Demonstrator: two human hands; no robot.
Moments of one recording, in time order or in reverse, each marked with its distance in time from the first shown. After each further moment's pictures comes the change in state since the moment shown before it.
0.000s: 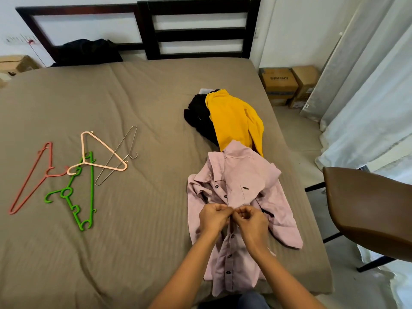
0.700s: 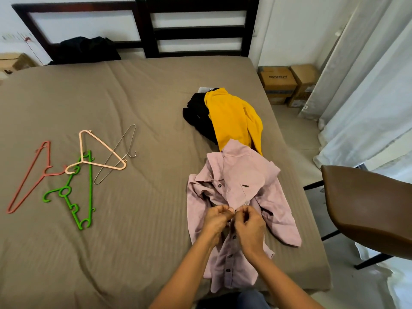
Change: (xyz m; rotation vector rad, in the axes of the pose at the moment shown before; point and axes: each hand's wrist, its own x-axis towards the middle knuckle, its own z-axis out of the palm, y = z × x) left_hand -0.006 -0.005 0.004 -0.202 -0.173 -0.122; right_hand -0.009 0.006 0.009 -0.029 0.152 -0.129
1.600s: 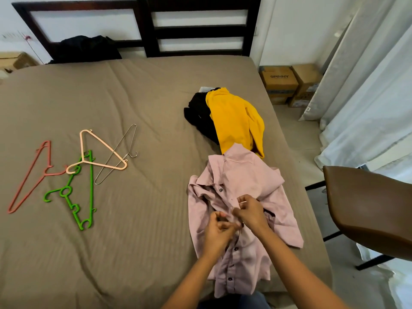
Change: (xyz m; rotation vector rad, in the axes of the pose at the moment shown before) left_hand -0.005 -0.041 -0.012 0.082 0.026 0.243; right_hand 0.051 -0.017 -0.004 -0.210 -0.445 0.205
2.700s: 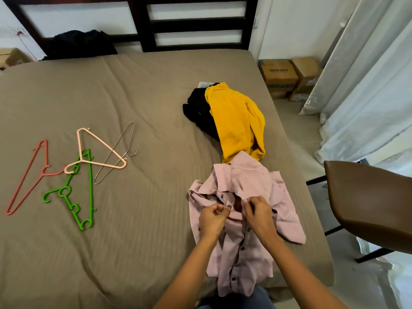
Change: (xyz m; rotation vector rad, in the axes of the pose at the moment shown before) left_hand 0.032 0.015 -0.012 0.231 0.176 -0.045; right_hand 0.000 0.028 0.006 -0.165 0.200 -0.250
